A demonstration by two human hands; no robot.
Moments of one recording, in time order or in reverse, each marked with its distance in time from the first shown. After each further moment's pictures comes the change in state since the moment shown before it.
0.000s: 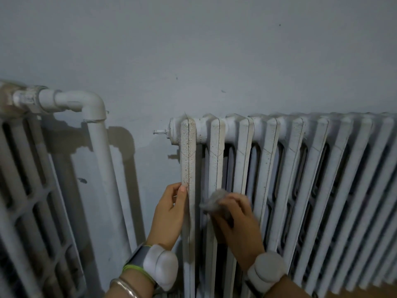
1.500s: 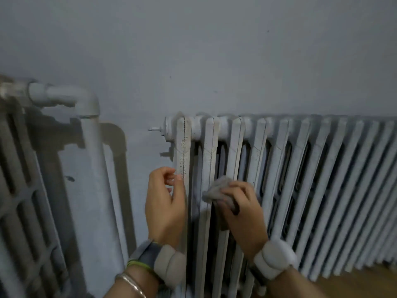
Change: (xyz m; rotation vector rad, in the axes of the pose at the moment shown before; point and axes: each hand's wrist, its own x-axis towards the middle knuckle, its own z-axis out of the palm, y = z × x) left_hand -0.011 0.026 0.005 0.017 0.283 0.242; right_hand 0.009 -0.024 -0.033 -0.089 0.111 -0.036
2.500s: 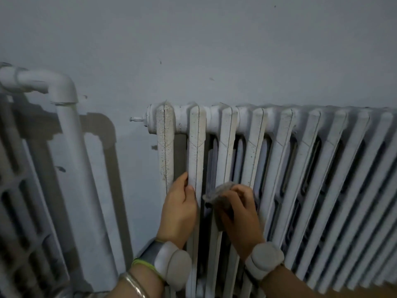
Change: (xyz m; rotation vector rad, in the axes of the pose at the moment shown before) left_hand -0.015 -0.009 0.064 0.127 -0.267 -0.207; right_hand -0.011 0.070 0.004 -0.058 -0.108 0.033
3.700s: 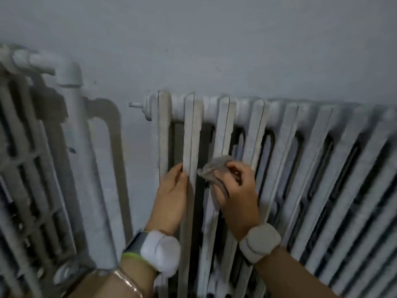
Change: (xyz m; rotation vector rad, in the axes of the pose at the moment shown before) left_hand -0.001 0.008 0.013 -0.120 0.166 -0.103; right_hand 0.039 0.015 0.004 0.038 0.192 -0.202
